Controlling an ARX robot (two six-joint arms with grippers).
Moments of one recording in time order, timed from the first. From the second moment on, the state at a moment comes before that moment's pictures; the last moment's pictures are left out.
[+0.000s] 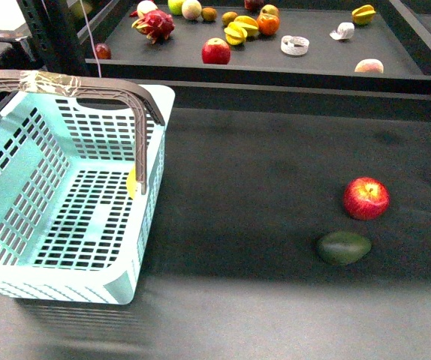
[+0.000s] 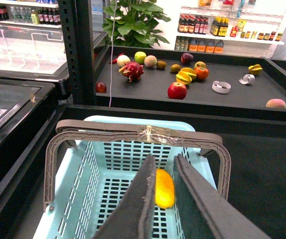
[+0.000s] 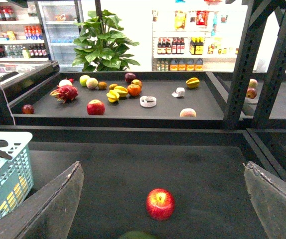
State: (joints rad) left arm 0.00 1.06 0.08 0.97 0.00 -0.04; right arm 0.00 0.00 0.01 0.00 0.00 0.00
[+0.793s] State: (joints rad) left arm 0.00 0.42 0.02 0.42 0.00 -0.01; right arm 0.00 0.00 0.01 0.00 0.00 0.00
